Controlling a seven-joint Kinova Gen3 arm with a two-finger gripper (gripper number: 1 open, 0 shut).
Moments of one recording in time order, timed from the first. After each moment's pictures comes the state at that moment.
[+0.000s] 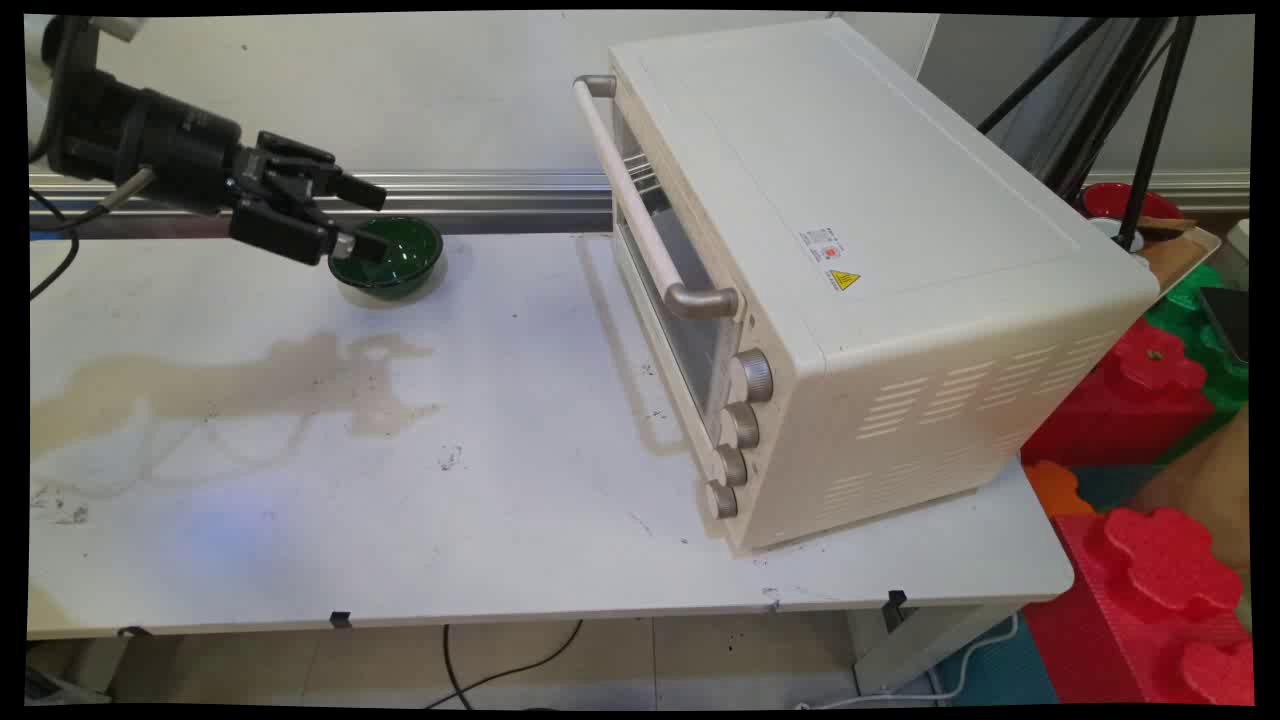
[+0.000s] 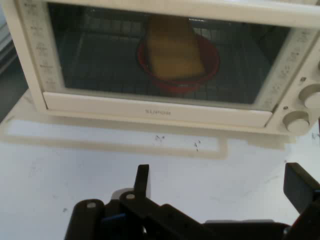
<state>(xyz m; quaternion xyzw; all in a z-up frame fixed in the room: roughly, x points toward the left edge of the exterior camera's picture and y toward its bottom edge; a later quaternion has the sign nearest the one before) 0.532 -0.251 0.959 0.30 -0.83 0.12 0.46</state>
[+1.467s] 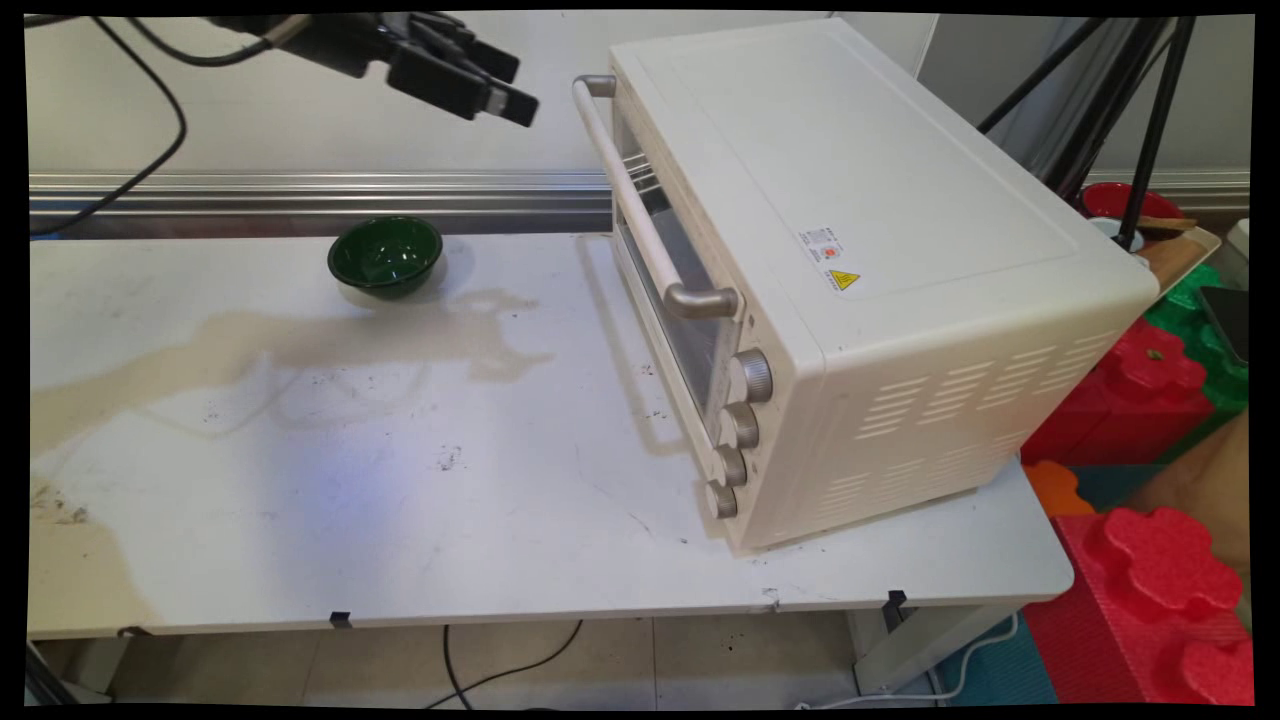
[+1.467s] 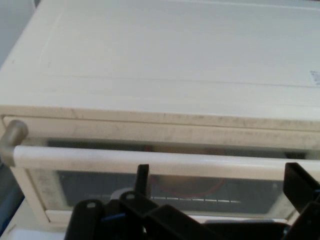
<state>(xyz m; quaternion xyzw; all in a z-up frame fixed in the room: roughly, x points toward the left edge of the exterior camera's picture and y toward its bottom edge) 0.439 -0.339 1.032 0.28 -0.82 0.14 0.49</state>
